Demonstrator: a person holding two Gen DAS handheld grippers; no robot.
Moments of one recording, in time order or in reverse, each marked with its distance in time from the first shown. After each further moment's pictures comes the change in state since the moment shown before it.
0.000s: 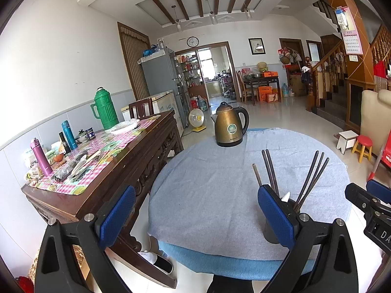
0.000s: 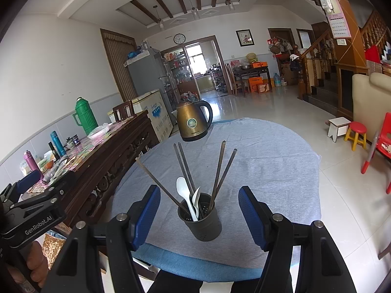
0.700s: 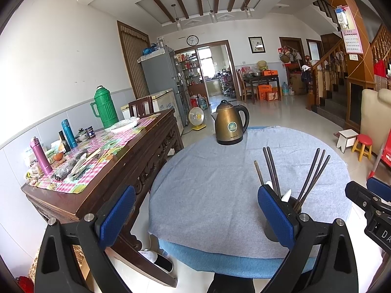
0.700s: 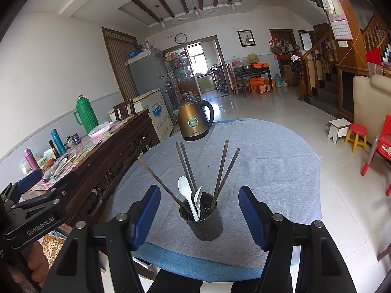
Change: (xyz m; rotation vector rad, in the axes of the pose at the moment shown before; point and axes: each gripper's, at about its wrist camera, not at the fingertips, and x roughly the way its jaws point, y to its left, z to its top) left arm 0.001 0.001 -0.004 0.001 0.005 0.002; right arm -0.001 0.002 -0.001 -0.009 -0.001 0.001
